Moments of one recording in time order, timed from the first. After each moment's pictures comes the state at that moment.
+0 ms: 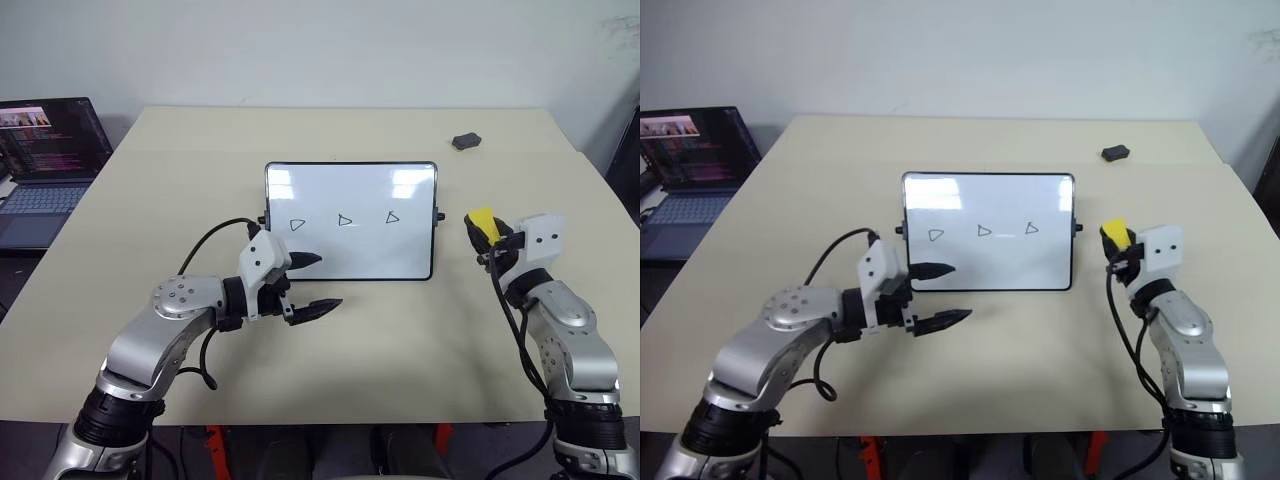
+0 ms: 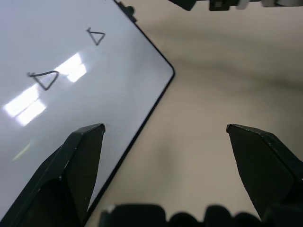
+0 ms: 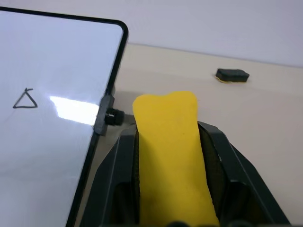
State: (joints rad) left arm -0.27 0.66 -0.08 -0.40 -0.44 0.56 -0.83; right arm -0.21 -0.38 -0.17 -0.20 0.25 0.31 0.32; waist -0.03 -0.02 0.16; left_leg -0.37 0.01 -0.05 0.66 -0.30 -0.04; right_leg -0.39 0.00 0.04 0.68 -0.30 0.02
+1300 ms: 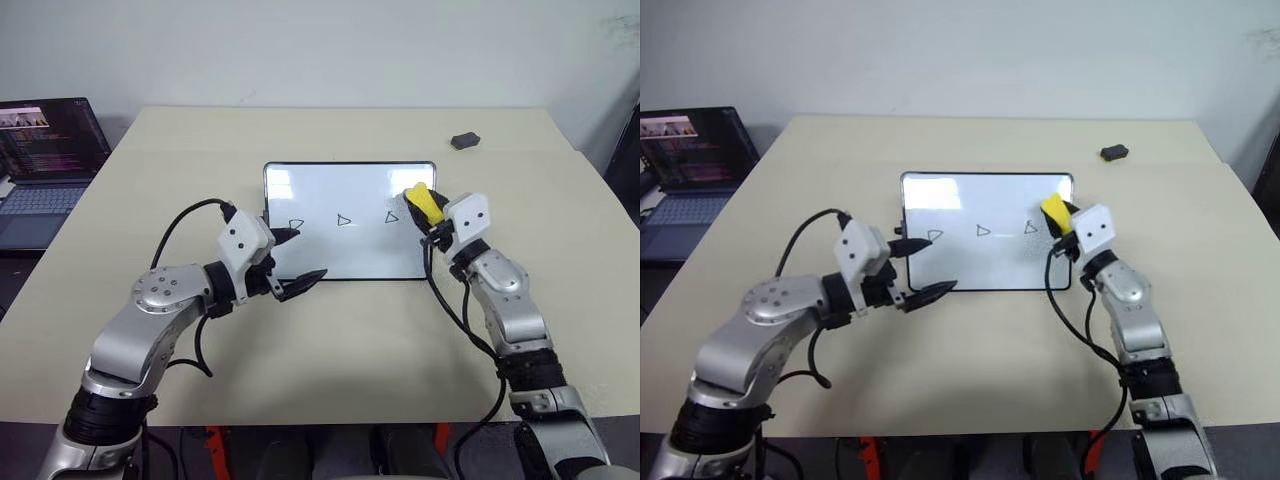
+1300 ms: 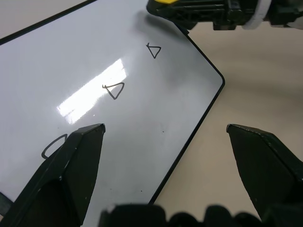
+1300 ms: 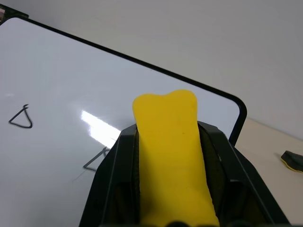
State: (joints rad) left arm -0.29 0.67 -0.03 -0.42 -0.41 0.56 -0.73; right arm -0.50 -0.30 0.02 0.20 0.06 -0.09 0.37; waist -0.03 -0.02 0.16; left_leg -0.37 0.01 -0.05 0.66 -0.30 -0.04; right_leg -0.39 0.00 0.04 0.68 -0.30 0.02
